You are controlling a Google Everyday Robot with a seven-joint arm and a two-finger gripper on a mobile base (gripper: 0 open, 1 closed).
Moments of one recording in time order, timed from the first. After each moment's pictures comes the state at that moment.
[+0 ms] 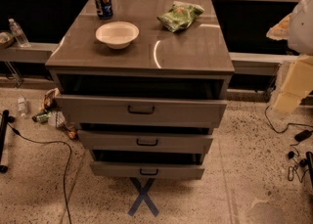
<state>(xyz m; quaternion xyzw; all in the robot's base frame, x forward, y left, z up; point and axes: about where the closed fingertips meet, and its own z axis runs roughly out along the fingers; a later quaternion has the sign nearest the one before) 0.438 -0.217 0.976 -0.60 0.78 -0.03 0.16</state>
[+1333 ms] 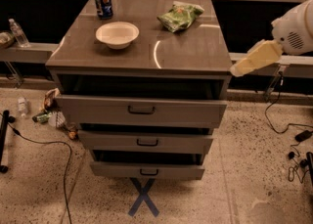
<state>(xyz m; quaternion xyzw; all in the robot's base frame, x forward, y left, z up) 0.574 -0.238 0.945 -0.40 0.84 0.02 0.37</state>
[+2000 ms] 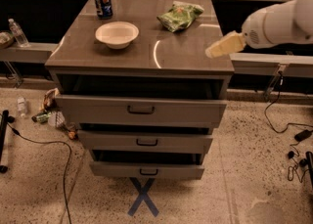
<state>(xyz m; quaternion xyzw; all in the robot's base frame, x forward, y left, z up) 0.674 -0.220 0.924 -0.33 0.82 0.01 0.47</state>
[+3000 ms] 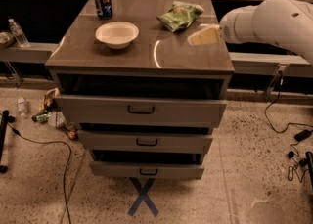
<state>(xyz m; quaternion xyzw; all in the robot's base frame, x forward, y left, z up) 0.743 -0.186 0.913 -0.26 0.81 0.02 0.52</state>
